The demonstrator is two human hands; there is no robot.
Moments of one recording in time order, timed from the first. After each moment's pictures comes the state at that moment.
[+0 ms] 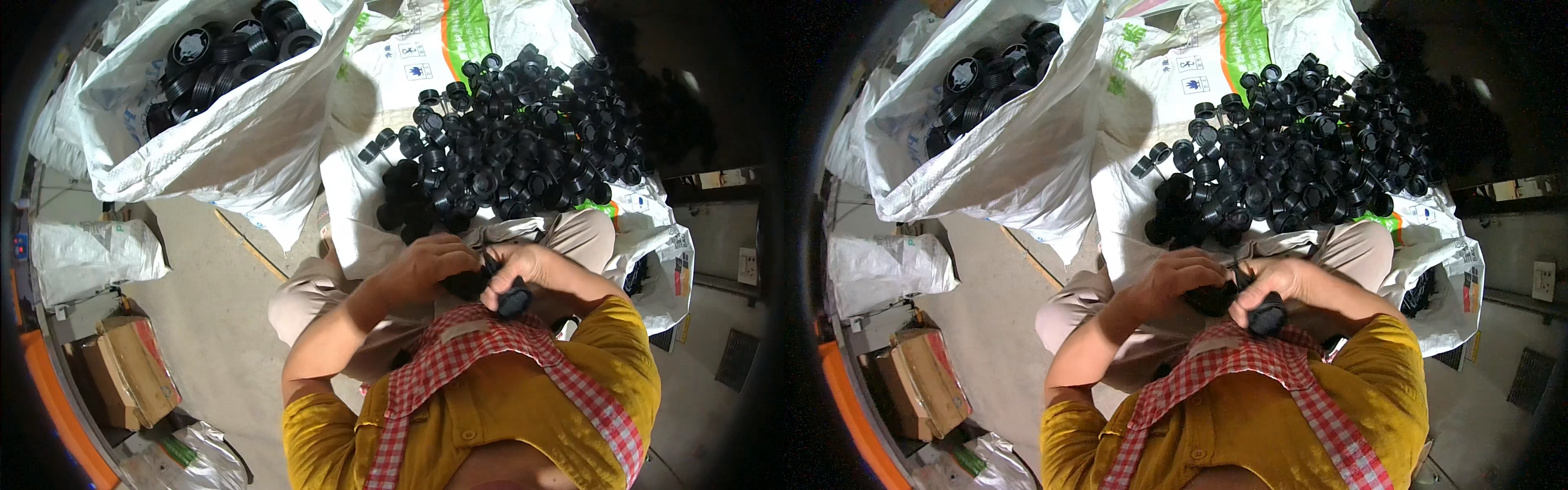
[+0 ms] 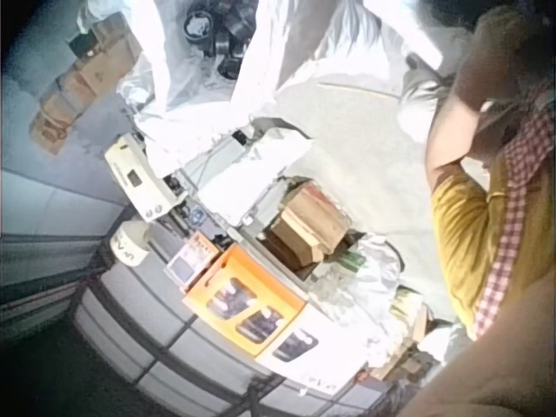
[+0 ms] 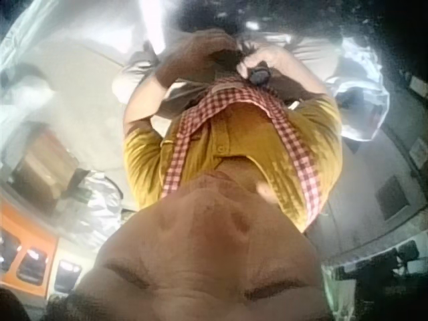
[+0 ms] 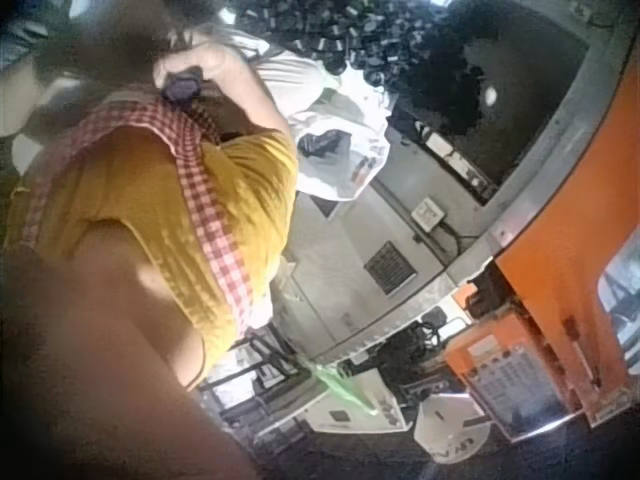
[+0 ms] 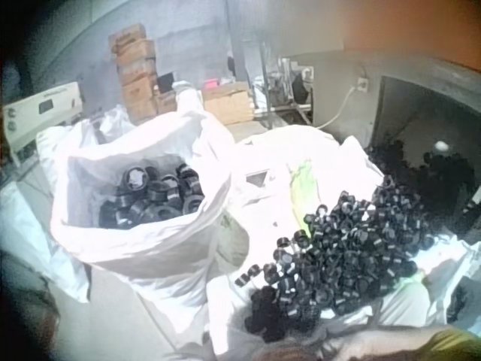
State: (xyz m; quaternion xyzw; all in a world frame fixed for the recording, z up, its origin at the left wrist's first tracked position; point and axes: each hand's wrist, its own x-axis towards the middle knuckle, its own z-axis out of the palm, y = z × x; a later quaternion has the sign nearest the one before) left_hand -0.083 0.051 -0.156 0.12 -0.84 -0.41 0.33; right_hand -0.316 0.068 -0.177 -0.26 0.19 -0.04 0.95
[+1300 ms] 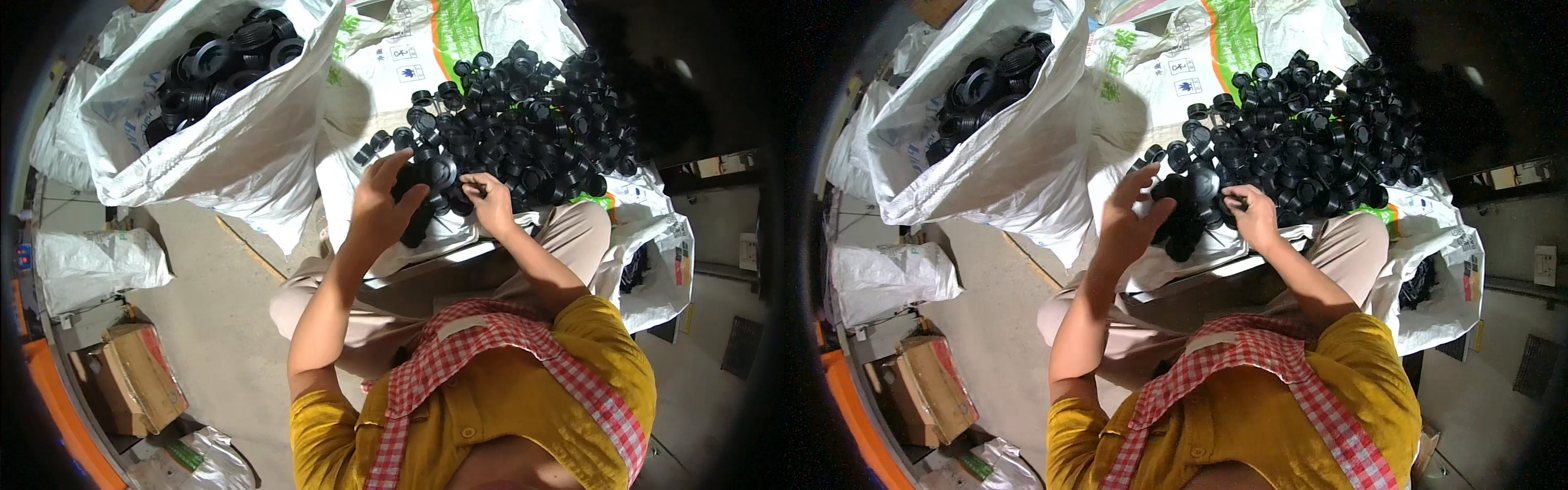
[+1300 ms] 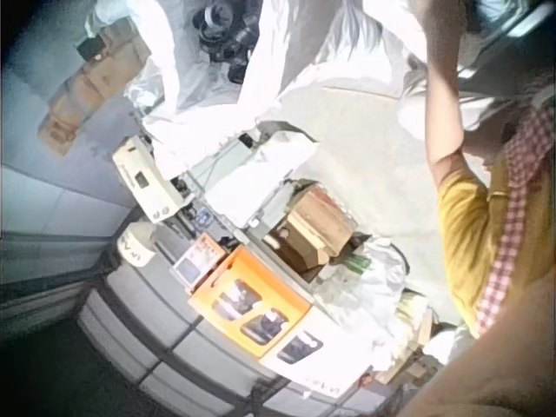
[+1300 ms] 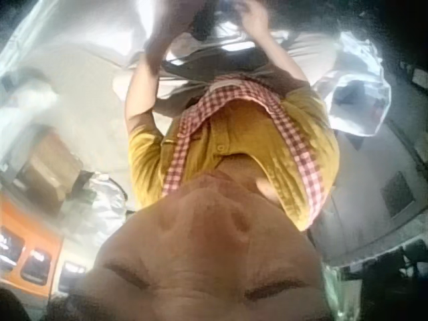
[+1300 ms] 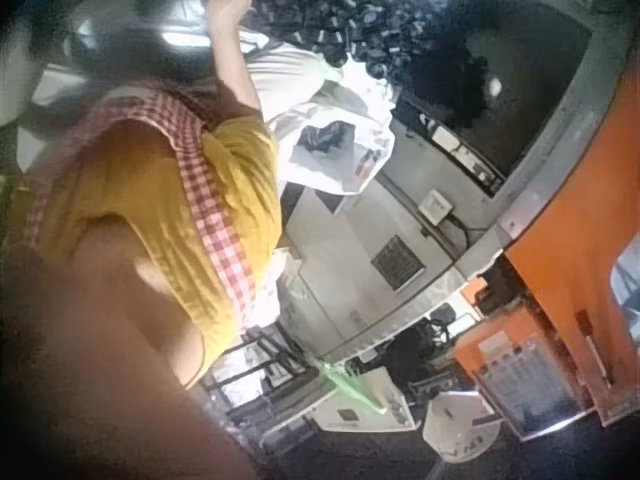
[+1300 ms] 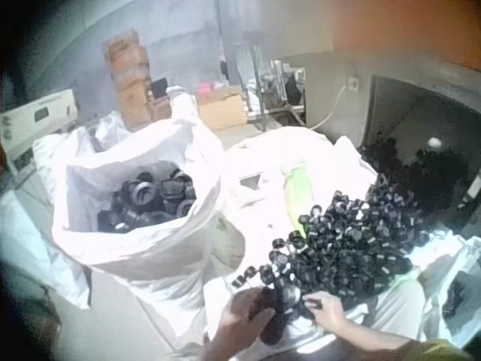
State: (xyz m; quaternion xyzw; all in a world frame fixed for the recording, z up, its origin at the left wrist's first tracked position) left_hand -0.070 0.009 -0.157 0.47 -0.73 -0.31 0.40; right_hand -0.293 0.027 -0.267 -0.58 0.59 -0.46 0.33
